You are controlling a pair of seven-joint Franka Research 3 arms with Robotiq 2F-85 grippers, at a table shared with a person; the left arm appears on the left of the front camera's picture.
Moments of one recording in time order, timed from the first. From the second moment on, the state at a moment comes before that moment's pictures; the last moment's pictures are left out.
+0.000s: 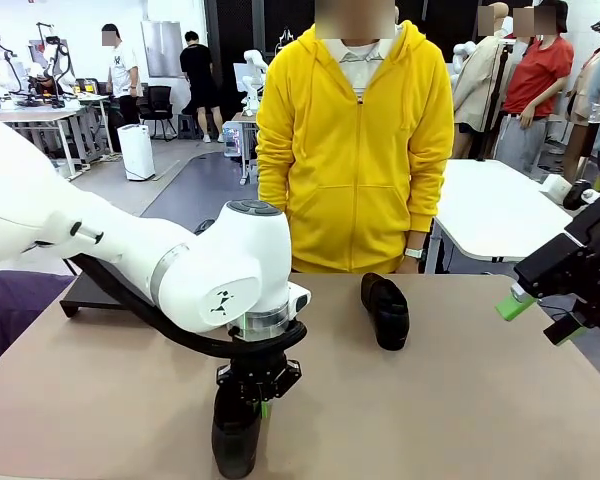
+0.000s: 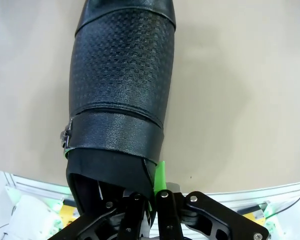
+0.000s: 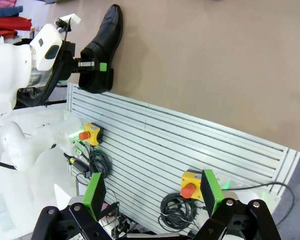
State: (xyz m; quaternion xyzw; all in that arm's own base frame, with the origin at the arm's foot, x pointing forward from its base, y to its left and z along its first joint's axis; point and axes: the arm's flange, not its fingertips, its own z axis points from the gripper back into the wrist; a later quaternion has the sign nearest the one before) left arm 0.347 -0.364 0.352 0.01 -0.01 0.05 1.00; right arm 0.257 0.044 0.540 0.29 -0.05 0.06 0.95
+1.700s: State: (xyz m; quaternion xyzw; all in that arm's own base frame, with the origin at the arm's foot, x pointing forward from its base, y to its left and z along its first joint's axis) left arm 0.282 -0.103 0.542 0.07 -0.23 0.04 0.97; right arm 0.257 0.043 0.540 0.29 -0.05 0.06 0.95
